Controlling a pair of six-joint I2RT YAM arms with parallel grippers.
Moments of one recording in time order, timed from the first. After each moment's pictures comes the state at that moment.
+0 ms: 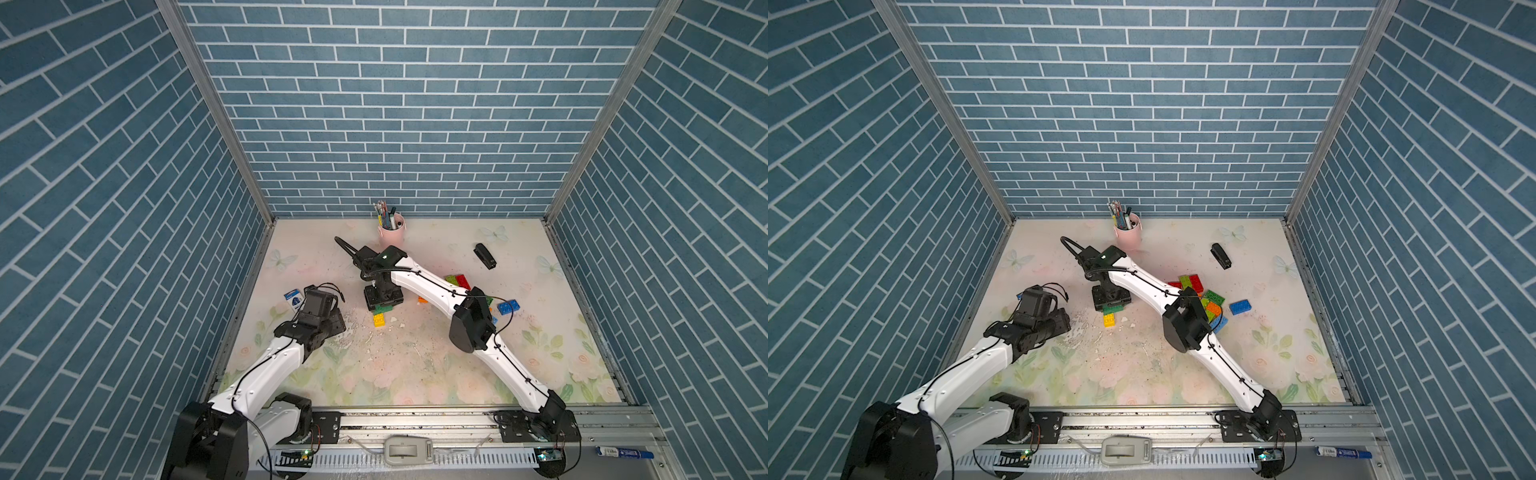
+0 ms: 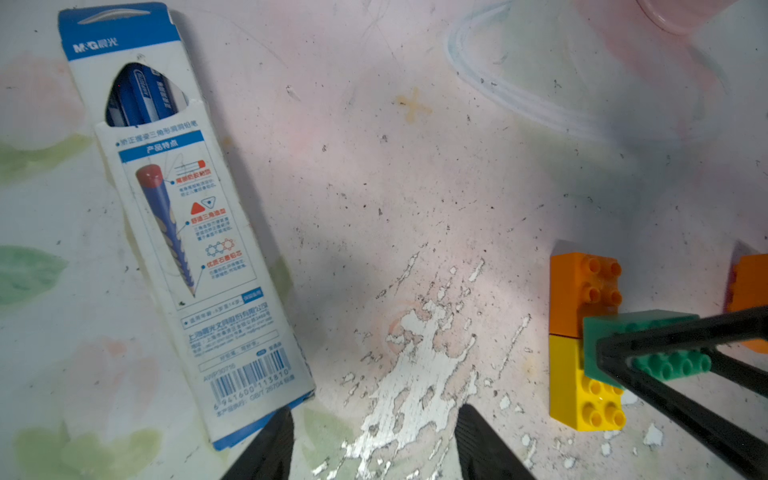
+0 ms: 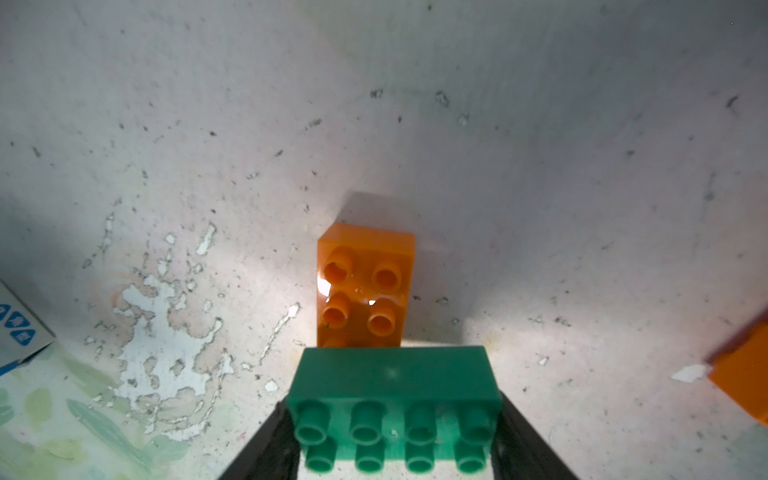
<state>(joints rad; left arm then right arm) -0.28 1.05 0.52 -0.43 -0.12 -0.60 0.97 2.61 2.58 -1.40 -0.06 0.58</state>
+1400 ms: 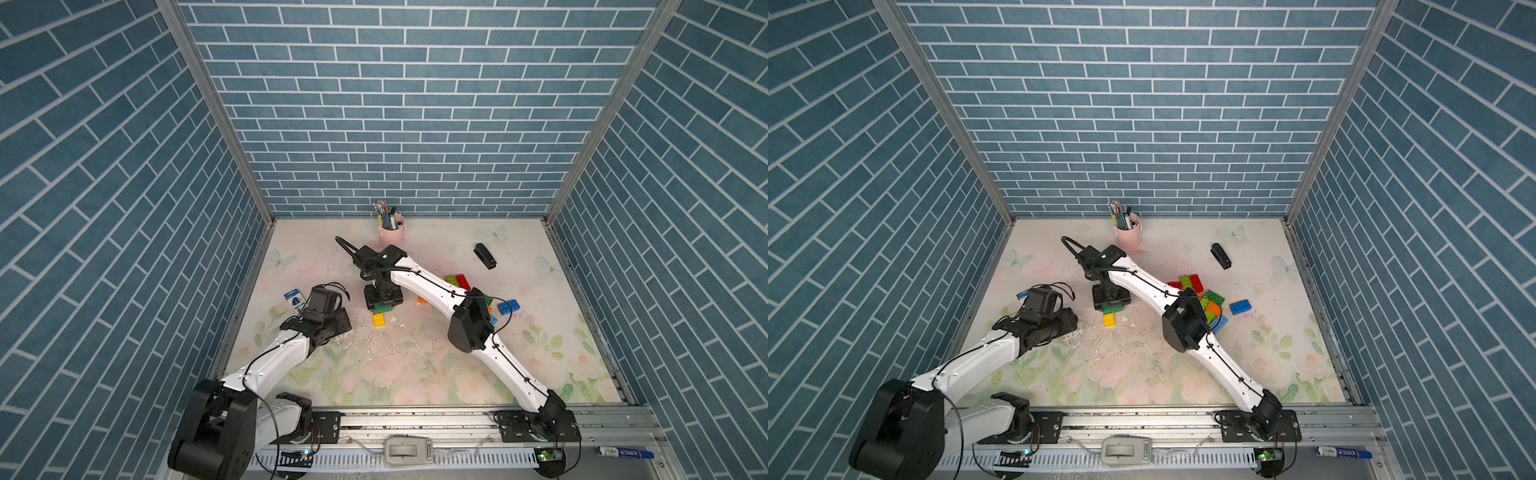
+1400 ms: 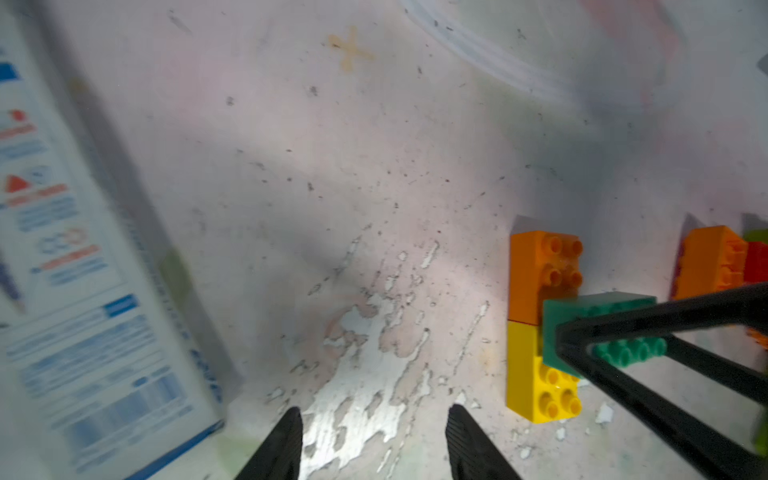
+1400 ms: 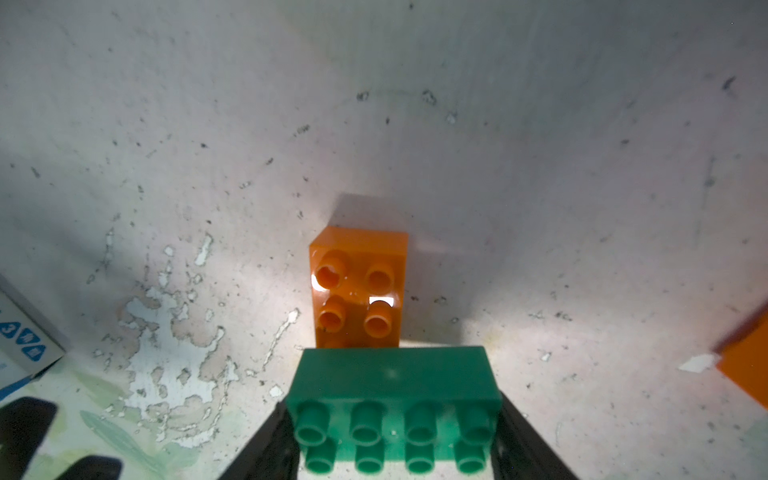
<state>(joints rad) -0.30 1.19 0.51 -0.26 0.04 -0.64 0.97 2.64 2.62 -1.43 -0.06 0.63</state>
